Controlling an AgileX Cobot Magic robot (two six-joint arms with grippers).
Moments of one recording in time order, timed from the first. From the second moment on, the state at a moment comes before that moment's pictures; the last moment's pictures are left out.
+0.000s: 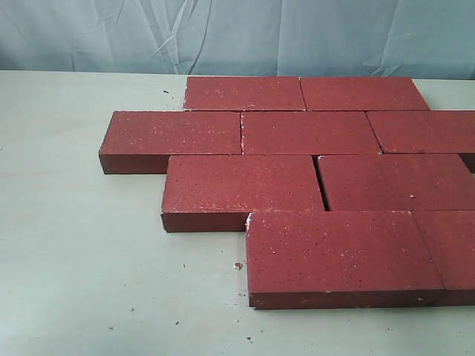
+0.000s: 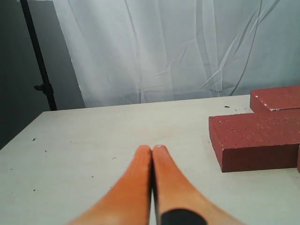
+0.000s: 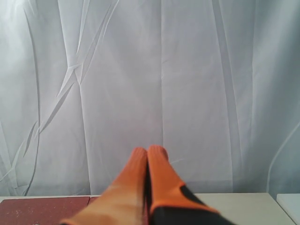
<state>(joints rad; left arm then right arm) 0.02 0.01 0.00 0.06 0.15 0.02 0.00 0.33 -0.48 -0.06 0.13 0.08</state>
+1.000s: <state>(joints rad) 0.02 0.01 0.00 0.06 0.23 0.02 0.00 0.33 -0.48 -0.05 0.13 0.09</state>
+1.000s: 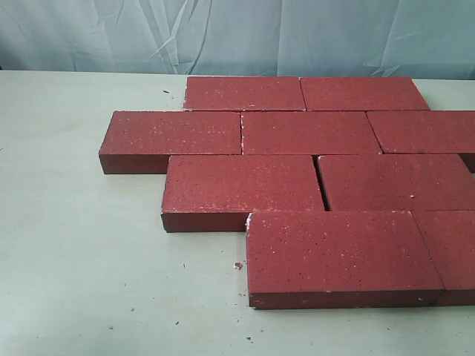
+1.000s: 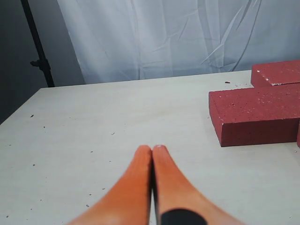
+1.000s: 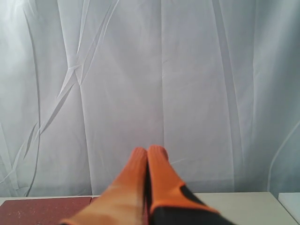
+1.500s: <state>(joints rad) 0.02 0.01 0.00 0.06 0.24 0.02 0.00 0.33 -0.48 -0.05 0.13 0.09</state>
